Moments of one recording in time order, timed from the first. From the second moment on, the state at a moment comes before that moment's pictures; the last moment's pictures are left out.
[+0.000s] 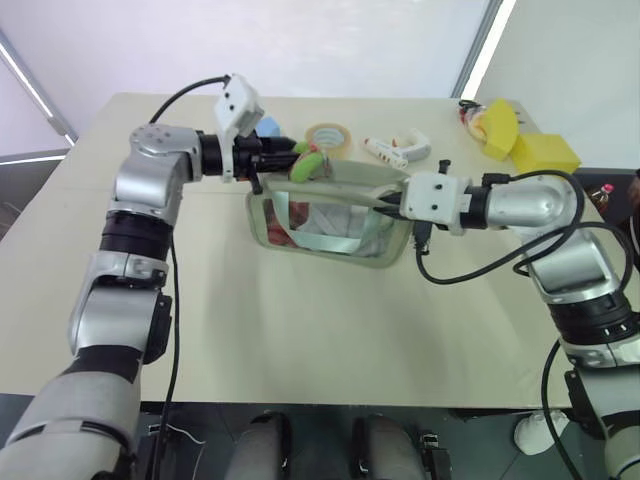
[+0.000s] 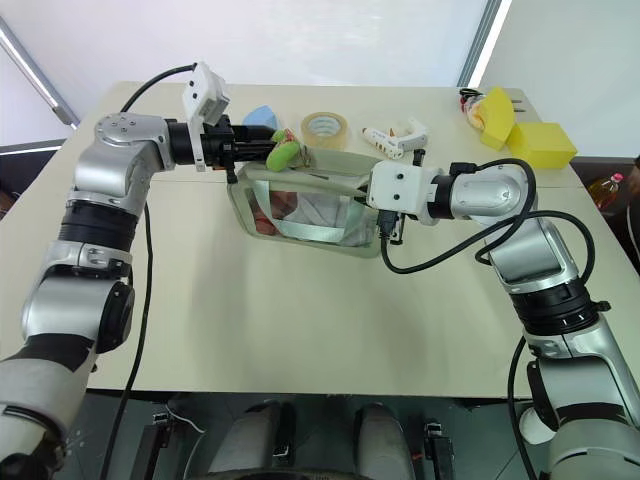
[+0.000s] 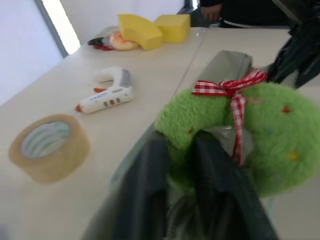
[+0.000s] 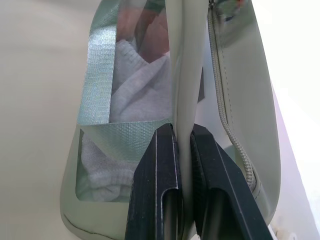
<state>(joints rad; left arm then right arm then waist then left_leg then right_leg) -1.15 0.51 -0.06 0.62 -0.20 0.28 -1.18 -0.73 -0.77 0.18 -0.09 -0.03 0.18 1.04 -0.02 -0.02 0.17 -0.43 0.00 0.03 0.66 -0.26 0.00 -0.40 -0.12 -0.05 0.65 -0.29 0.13</state>
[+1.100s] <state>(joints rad) -0.89 0.69 -0.09 0.35 -0.19 0.34 -1.22 -0.77 -0.75 0.20 -0.02 -0.03 0.15 1.05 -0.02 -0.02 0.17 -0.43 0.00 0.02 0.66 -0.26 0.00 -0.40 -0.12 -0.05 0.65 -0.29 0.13</state>
